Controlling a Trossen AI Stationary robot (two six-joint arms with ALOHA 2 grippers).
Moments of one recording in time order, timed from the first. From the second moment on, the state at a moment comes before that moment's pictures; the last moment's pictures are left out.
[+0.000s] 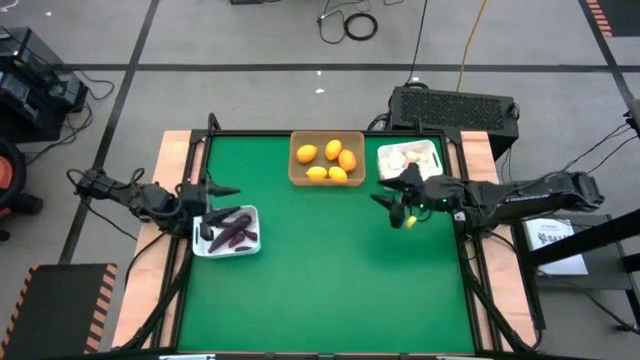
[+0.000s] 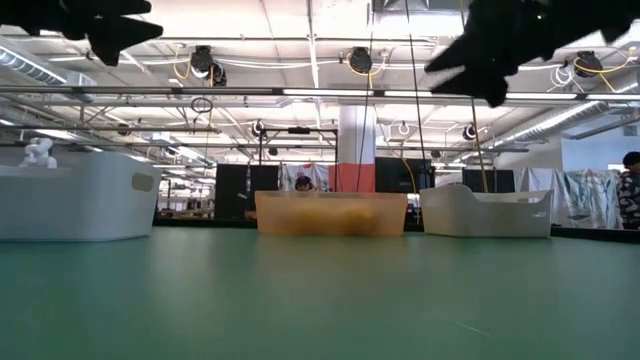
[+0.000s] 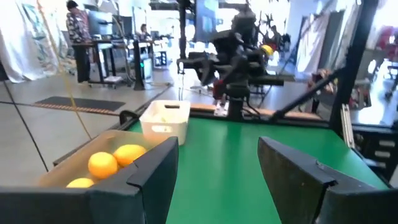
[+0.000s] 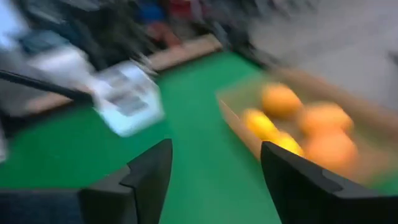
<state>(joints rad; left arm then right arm) -0.37 0.23 0.35 -0.11 -0.52 -0.02 0.02 0.87 0.56 -0.03 0.33 0.38</state>
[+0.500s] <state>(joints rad) -0.25 0.11 0.33 -0.15 -0.49 -0.05 0.02 0.85 0.17 0.64 0.18 0.20</state>
